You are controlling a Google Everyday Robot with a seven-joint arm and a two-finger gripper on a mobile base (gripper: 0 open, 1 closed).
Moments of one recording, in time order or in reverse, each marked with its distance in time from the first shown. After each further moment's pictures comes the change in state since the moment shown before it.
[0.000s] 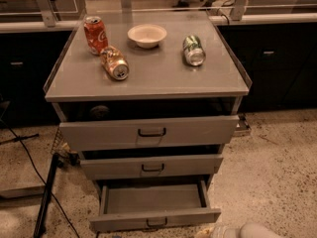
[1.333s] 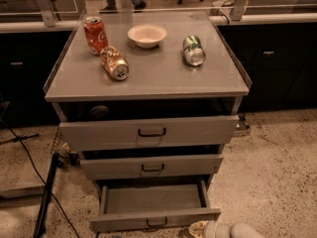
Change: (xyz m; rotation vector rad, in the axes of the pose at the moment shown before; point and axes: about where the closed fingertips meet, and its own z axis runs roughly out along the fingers) arm 0.040 -0.055 0.092 0.090 -0.088 -0.153
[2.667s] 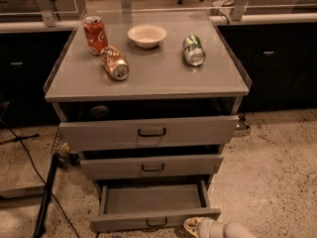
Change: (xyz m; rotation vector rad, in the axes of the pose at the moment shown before) arm -0.005 -0.014 0.030 0.058 -0.046 -0.078
